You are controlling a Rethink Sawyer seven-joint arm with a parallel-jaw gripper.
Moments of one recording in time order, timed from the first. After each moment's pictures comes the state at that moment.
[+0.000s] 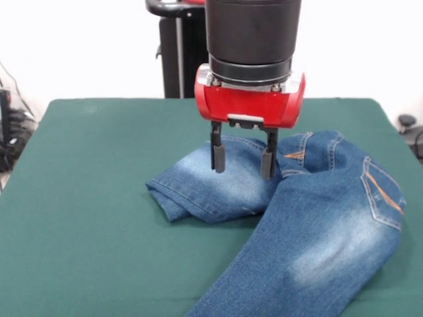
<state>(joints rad) -0.23 -0.55 0.12 1.19 -0.10 0.87 1.91</state>
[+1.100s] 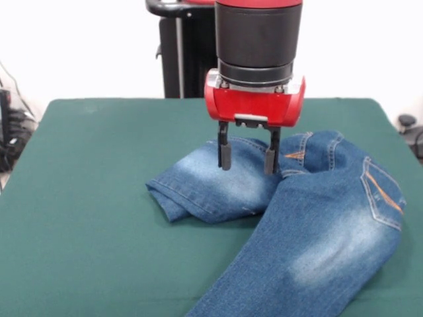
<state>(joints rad) -0.23 -0.59 0.12 1.33 -0.10 0.73 1.91</state>
